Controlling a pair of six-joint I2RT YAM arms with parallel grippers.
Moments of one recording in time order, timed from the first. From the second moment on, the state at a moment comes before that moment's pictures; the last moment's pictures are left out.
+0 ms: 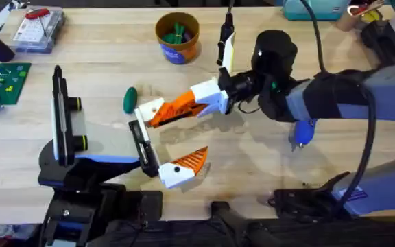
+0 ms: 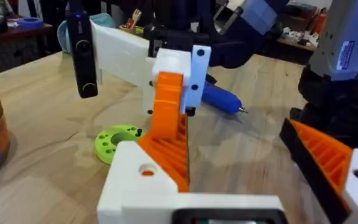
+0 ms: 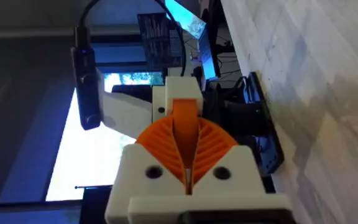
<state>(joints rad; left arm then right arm) -0.10 0.00 0.00 -0.04 1.08 -0.08 0.52 1.71 0.66 0.88 -1.34 1.37</state>
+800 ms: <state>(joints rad) -0.10 0.00 0.00 -0.04 1.05 -0.08 0.55 1.78 0.73 0.88 -1.34 1.39</state>
